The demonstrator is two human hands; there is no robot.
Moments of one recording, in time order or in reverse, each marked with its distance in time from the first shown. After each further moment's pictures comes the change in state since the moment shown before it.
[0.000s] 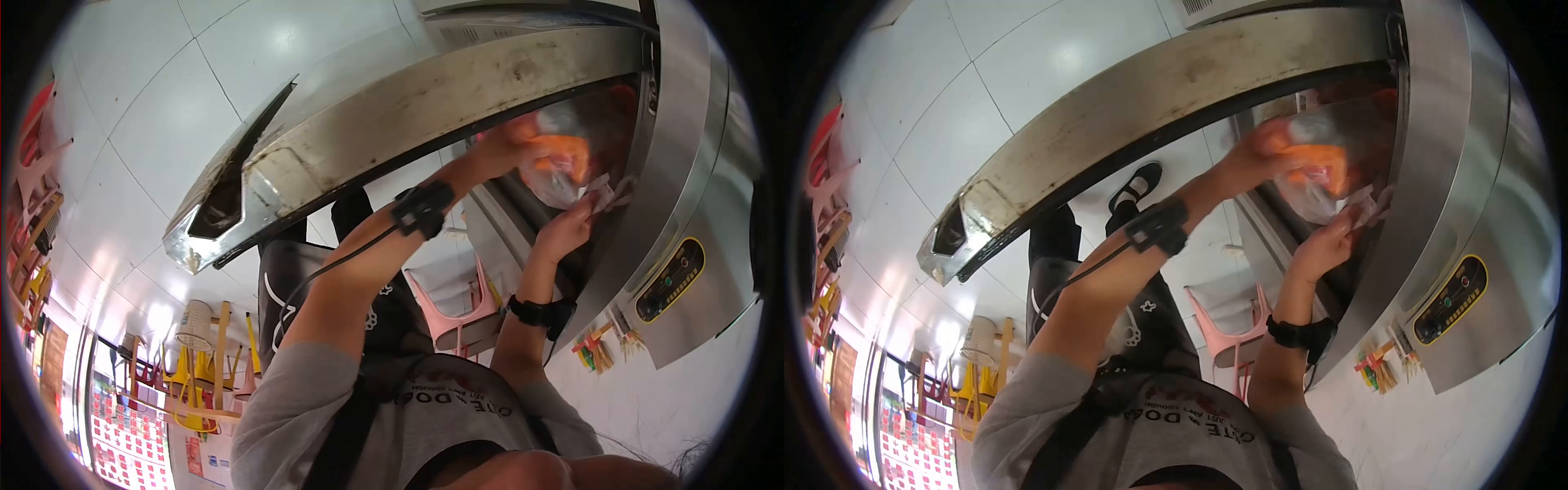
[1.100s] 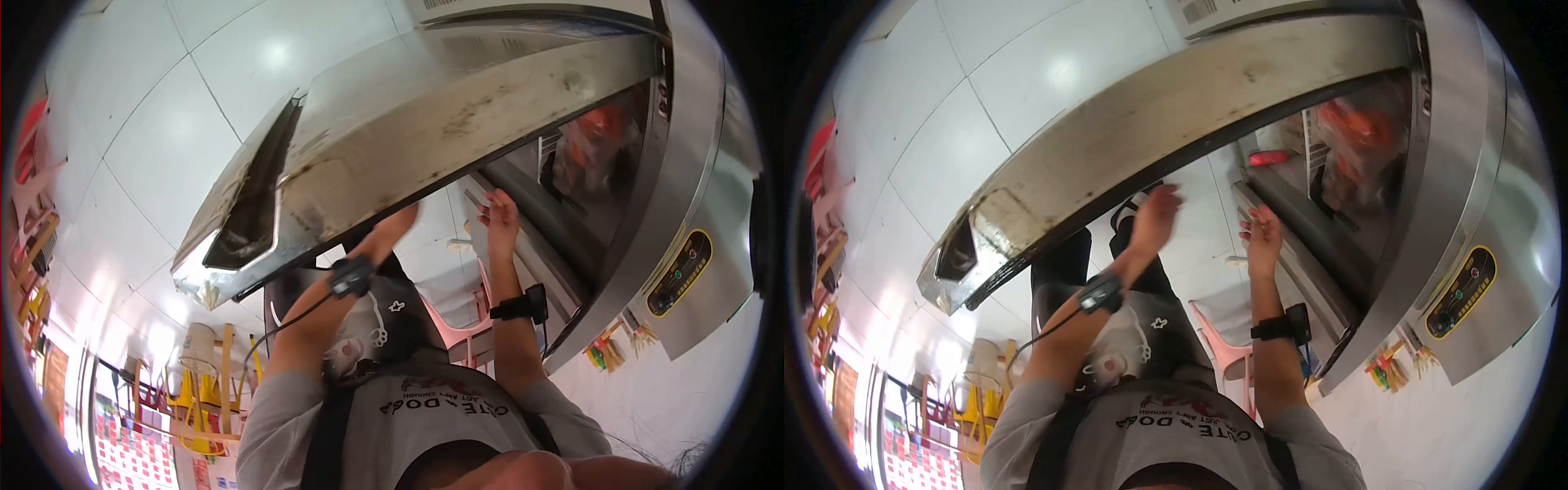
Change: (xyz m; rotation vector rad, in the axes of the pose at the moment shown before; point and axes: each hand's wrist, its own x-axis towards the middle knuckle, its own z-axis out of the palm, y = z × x) left_hand -0.168 -0.083 -0.137 1.200 0.525 0.230; right_hand -0.081 0.138 0.011 0.128 -0.572 0.535
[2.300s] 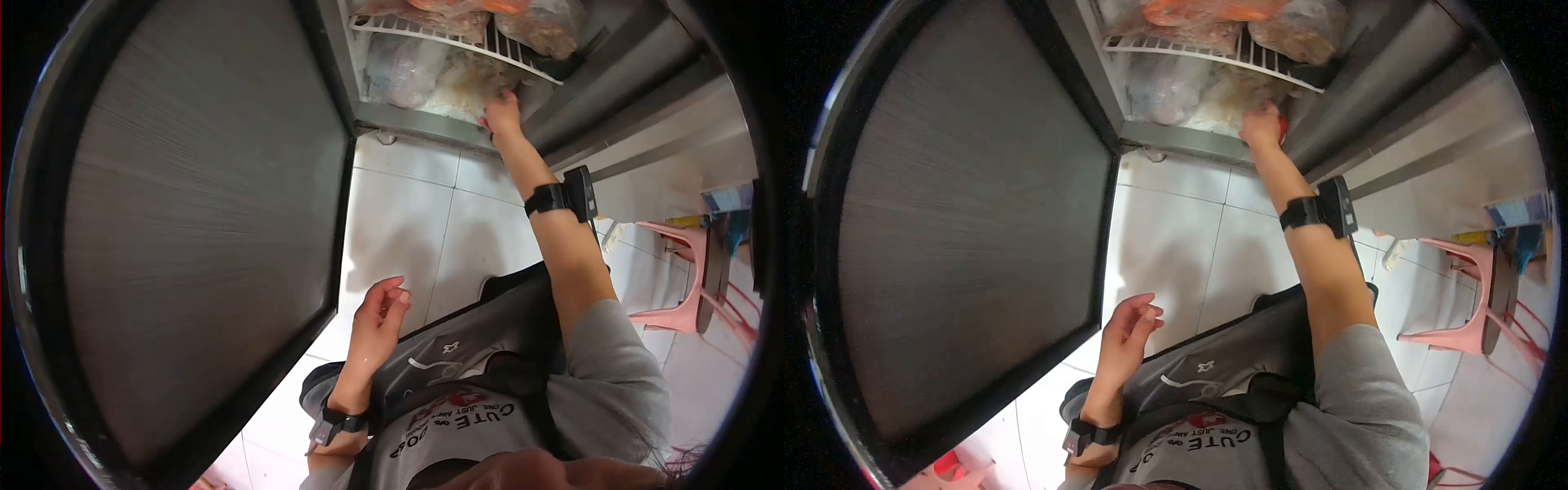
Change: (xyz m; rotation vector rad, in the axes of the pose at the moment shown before) left_hand 0.096 -0.054 -0.156 0.017 -0.784 -0.088; right_hand 0.248 0.056 0.071 0.713 0.746 -0.205
